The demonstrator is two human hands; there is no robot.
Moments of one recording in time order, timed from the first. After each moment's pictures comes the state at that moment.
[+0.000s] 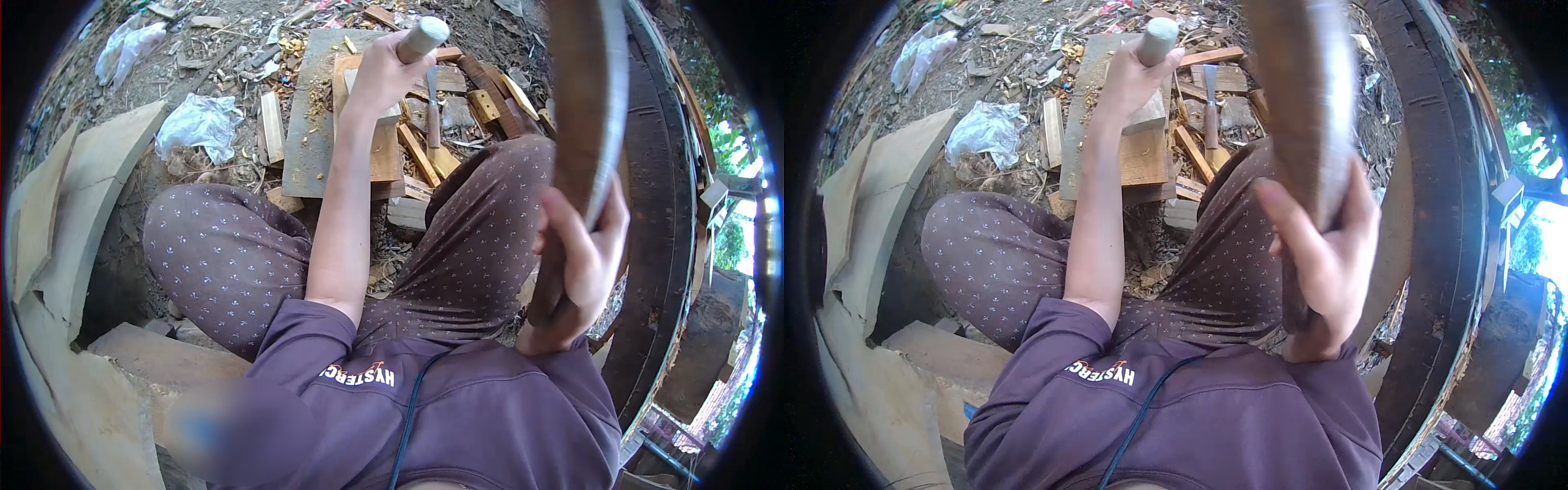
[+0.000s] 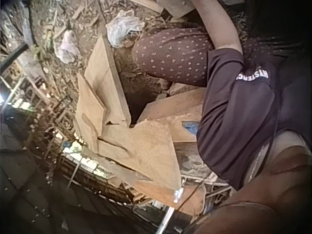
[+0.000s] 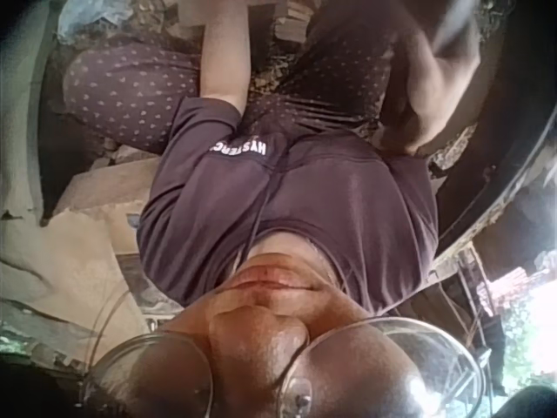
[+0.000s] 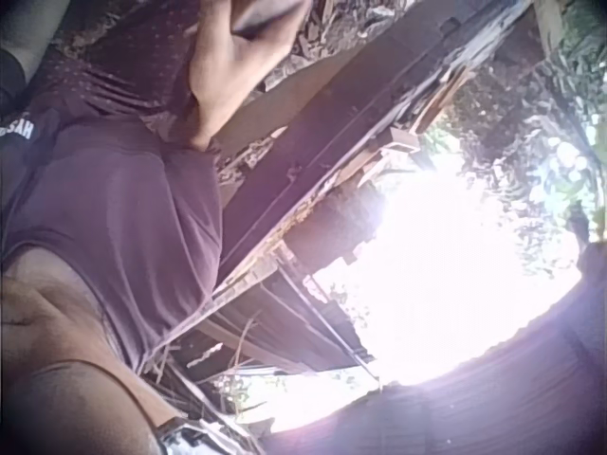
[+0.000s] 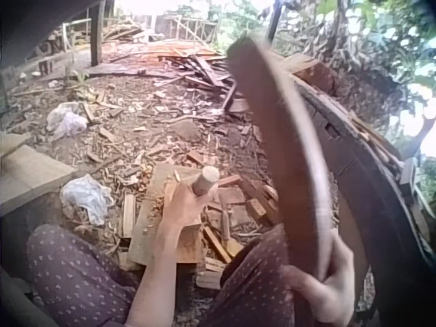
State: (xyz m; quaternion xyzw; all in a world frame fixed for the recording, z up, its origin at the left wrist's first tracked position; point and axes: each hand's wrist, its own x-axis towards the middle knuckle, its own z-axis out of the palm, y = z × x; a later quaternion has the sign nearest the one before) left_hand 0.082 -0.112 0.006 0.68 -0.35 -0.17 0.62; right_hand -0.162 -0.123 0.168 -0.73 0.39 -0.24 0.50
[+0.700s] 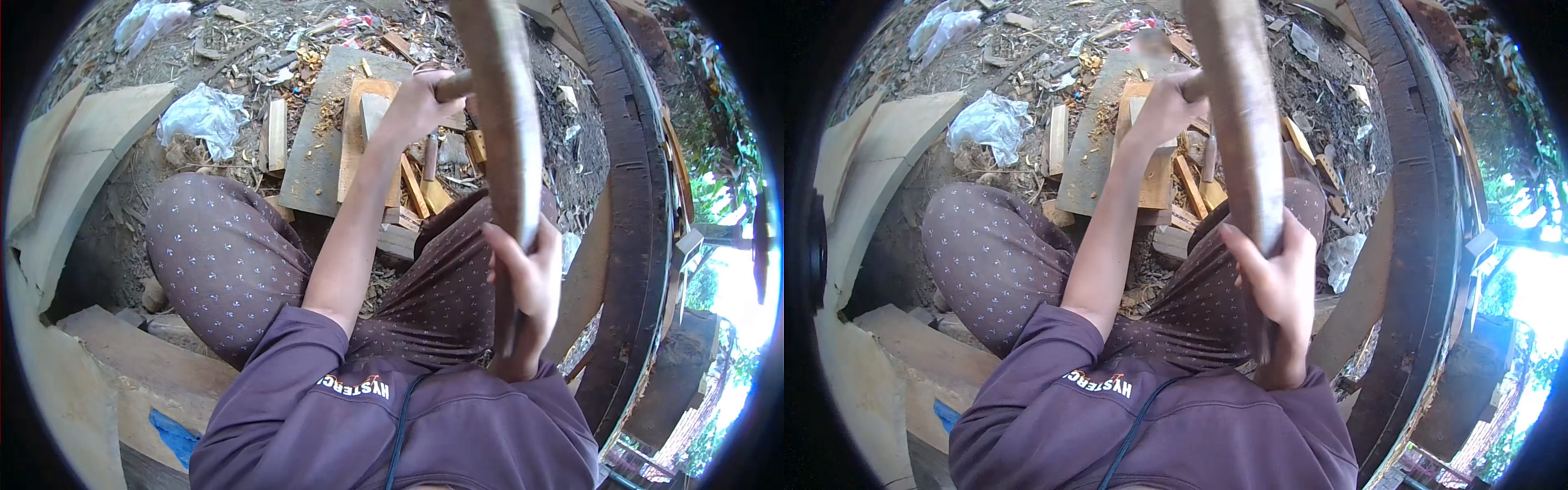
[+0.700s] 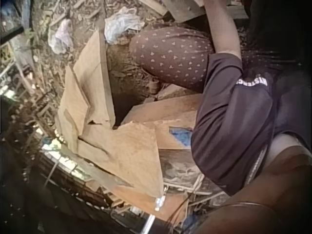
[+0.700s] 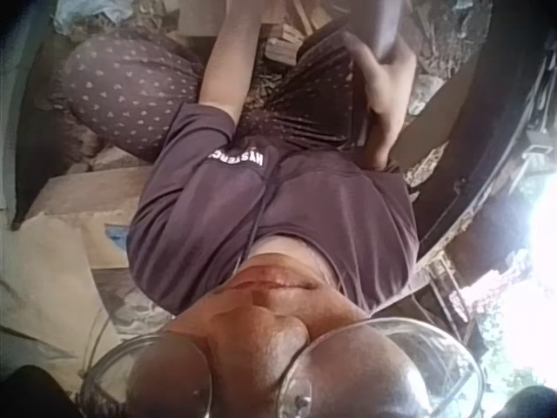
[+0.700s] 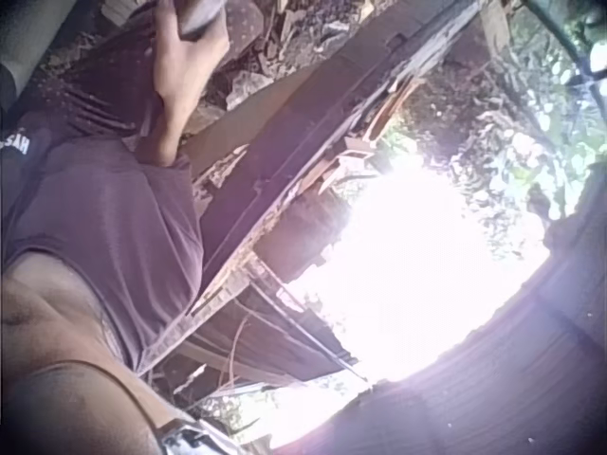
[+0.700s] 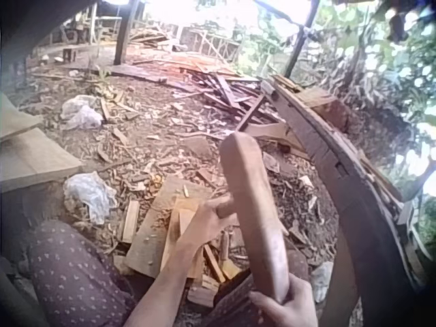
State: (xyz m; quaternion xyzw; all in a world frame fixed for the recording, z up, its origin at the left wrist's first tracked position) left_hand 0.081 -0.122 -0.009 0.63 -0.36 -0.13 0.67; right_hand -0.146 -0.120 0.139 -0.80 0.39 -0.09 0.45
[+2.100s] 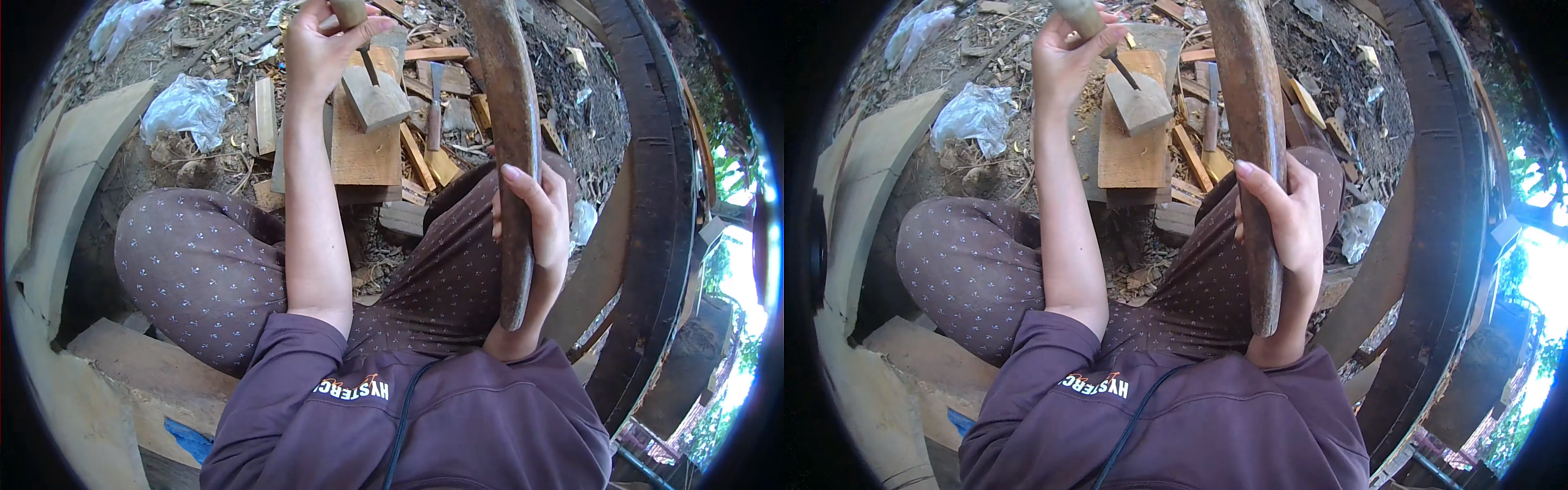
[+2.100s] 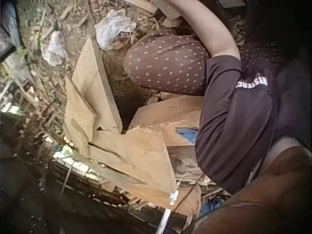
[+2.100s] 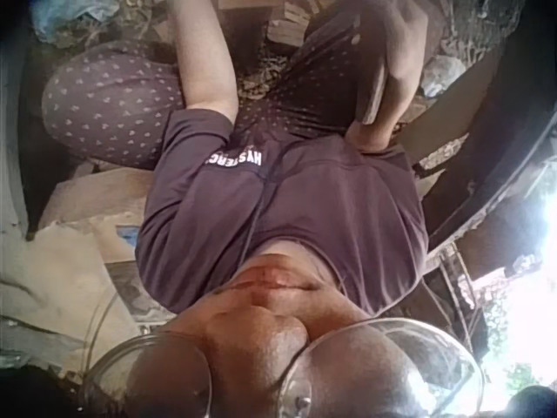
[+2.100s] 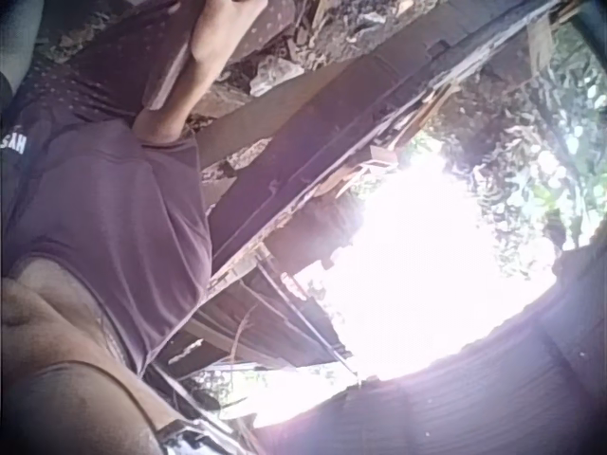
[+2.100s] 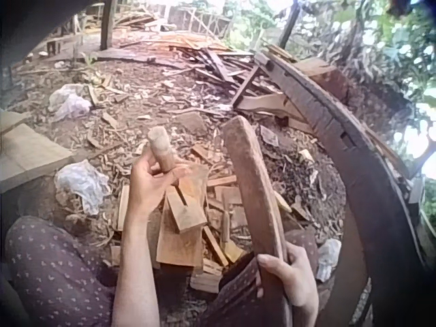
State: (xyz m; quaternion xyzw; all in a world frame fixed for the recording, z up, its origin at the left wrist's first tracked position) left_hand 0.134 -0.073 0.006 0.58 -0.29 -0.06 0.76; right_hand -0.129 -0.165 0.099 -0.68 0.38 -0.09 0.62
